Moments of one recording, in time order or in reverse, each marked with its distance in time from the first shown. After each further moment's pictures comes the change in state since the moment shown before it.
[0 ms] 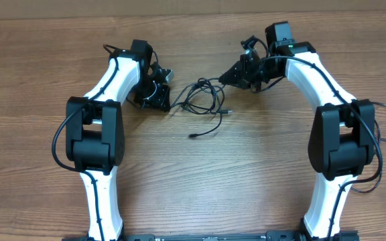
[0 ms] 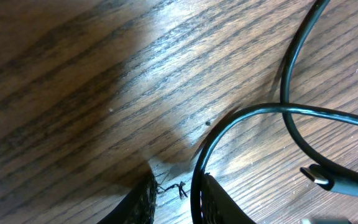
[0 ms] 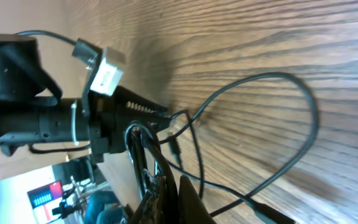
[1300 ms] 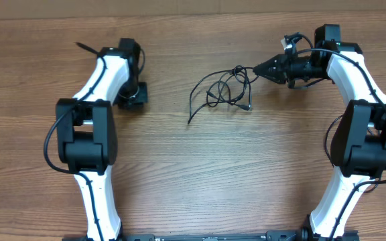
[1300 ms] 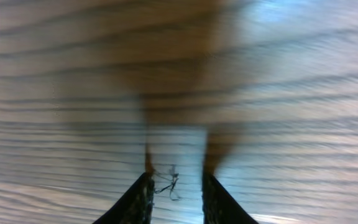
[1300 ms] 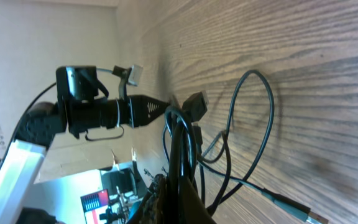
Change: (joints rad) left arm 0.076 -0.016 0.006 -0.038 -0.424 -0.375; right arm -0.248 0.000 0.000 -0.134 -0.243 -0.179
